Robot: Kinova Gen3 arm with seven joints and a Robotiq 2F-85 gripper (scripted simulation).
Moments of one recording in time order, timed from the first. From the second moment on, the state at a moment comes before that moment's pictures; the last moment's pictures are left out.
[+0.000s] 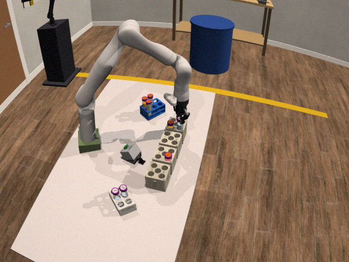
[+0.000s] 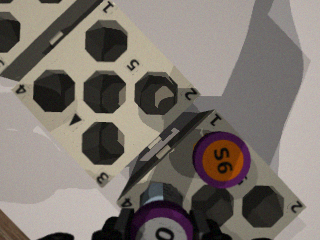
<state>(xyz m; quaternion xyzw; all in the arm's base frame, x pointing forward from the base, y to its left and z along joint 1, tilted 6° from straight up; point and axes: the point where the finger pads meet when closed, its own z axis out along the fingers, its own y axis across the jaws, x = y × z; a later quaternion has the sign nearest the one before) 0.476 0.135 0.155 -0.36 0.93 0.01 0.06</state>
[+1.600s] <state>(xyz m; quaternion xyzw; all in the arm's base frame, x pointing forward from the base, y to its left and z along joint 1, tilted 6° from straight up) 0.479 0.137 0.127 -0.36 0.93 0.01 0.06</state>
